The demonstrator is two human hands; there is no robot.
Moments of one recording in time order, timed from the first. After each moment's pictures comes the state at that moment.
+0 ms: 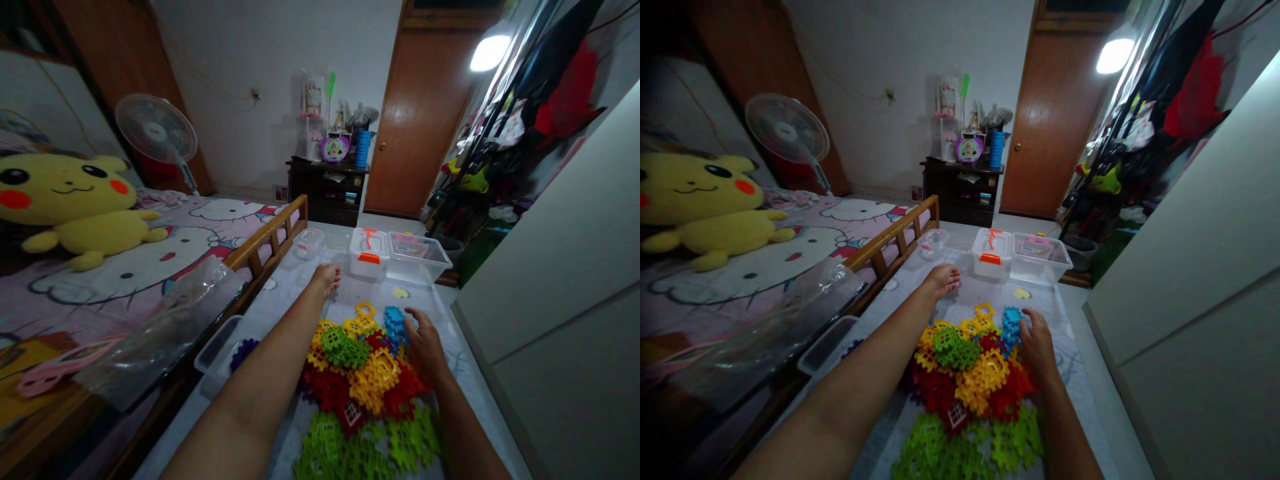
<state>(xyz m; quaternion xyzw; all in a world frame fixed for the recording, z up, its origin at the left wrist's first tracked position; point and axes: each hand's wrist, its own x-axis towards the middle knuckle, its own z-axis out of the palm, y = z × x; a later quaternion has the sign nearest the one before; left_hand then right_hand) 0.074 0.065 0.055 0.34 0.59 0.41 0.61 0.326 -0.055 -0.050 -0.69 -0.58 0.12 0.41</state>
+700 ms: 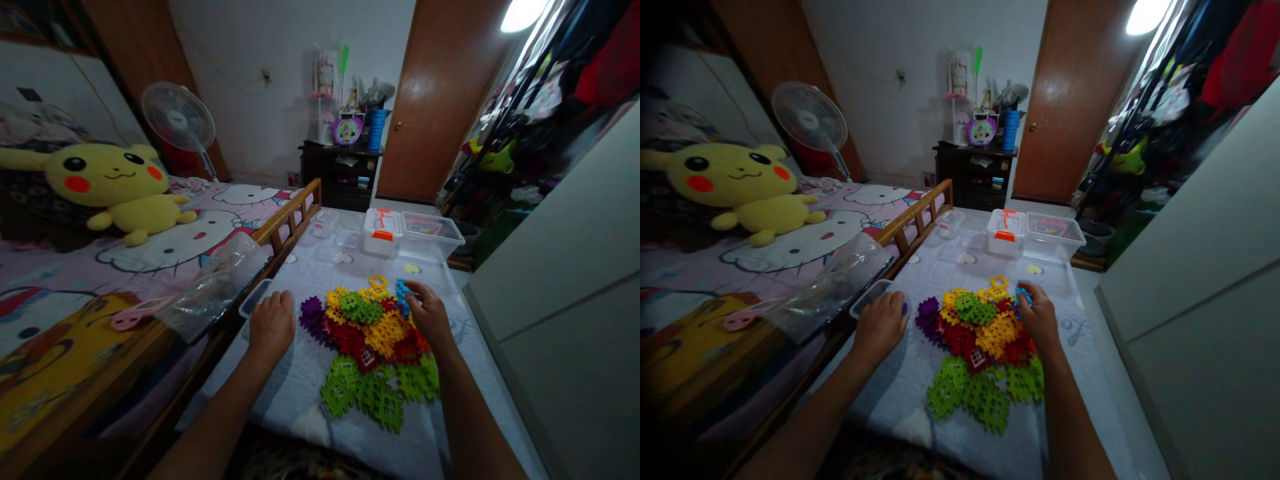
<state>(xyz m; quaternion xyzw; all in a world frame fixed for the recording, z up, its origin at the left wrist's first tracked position) -0.062 -0.142 0.049 0.72 0.69 0.02 -0.08 0.272 -0.099 0.005 -0.62 -0.60 0.18 0.46</state>
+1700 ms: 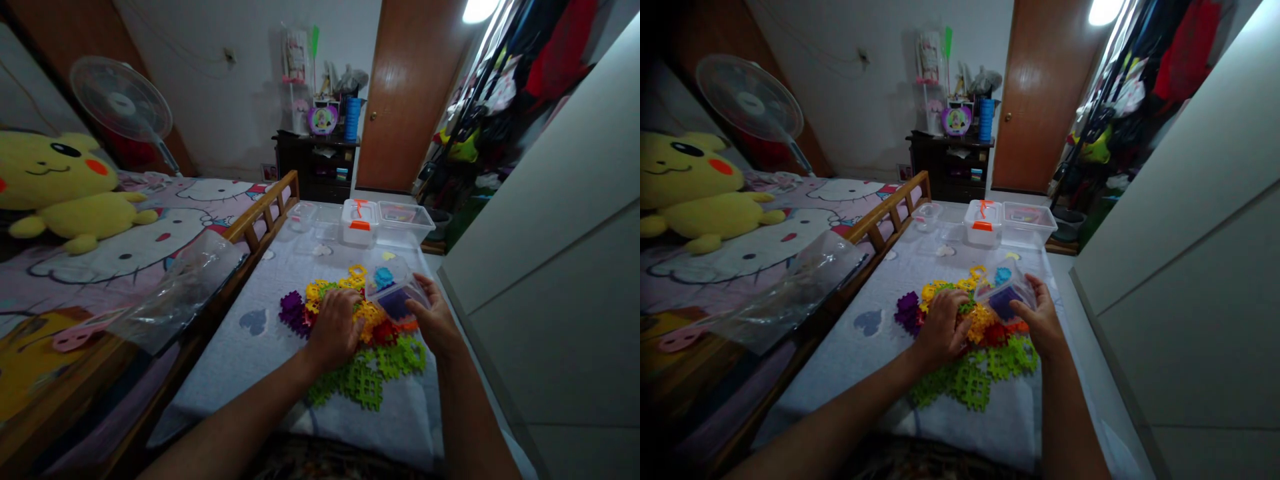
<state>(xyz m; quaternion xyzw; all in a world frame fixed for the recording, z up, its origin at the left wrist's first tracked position) 0.059 -0.151 0.026 0.84 0.39 0.35 0.11 0.298 -0.154 0.020 -0.55 -0.45 0.39 0.58</state>
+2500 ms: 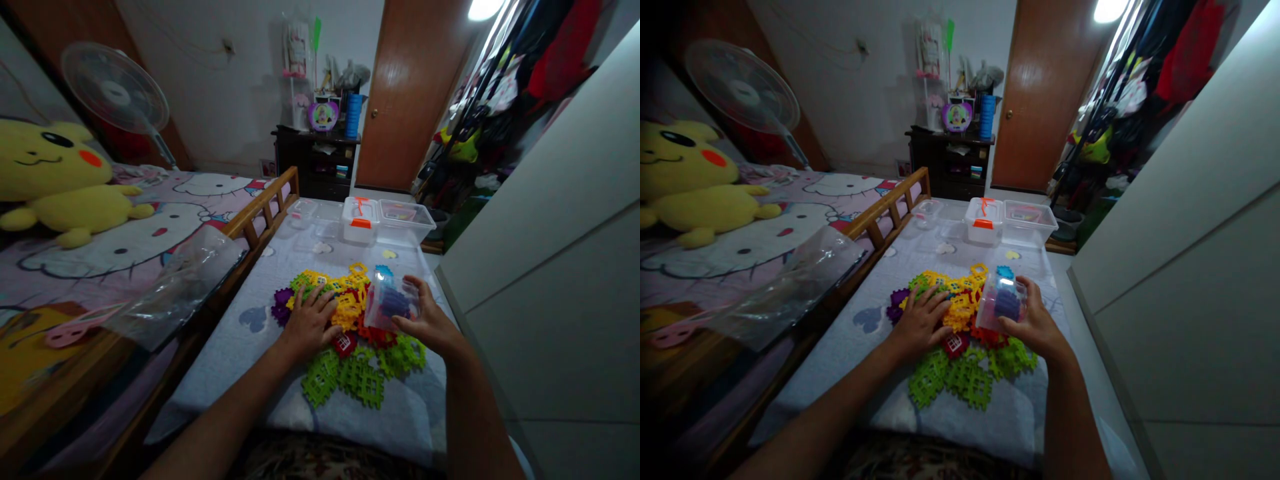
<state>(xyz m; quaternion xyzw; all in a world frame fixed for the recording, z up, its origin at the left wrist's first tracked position) 0.004 -0.135 0.000 0.89 0.42 0.17 0.04 0.296 -0.168 0.043 -0.61 -0.63 0.31 0.38</state>
